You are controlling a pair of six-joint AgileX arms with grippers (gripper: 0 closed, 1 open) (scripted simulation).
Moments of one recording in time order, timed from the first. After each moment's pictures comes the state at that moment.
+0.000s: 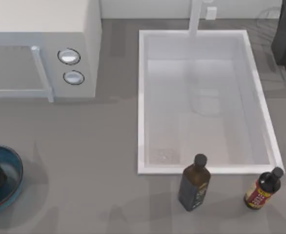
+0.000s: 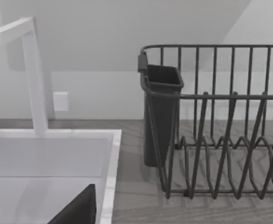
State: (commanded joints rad) left arm 0.00 0.00 0.00 0.00 0.00 0.00; right arm 0.00 0.00 0.00 0.00 0.00 0.00
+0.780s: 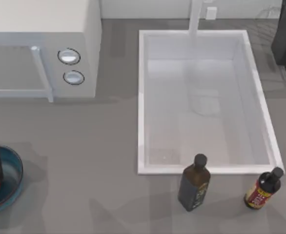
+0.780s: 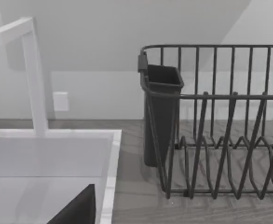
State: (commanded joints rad) left arm 0.03 0.46 0.33 -0.37 0.00 0.03; right arm 0.00 0.00 0.00 0.00 0.00 0.00
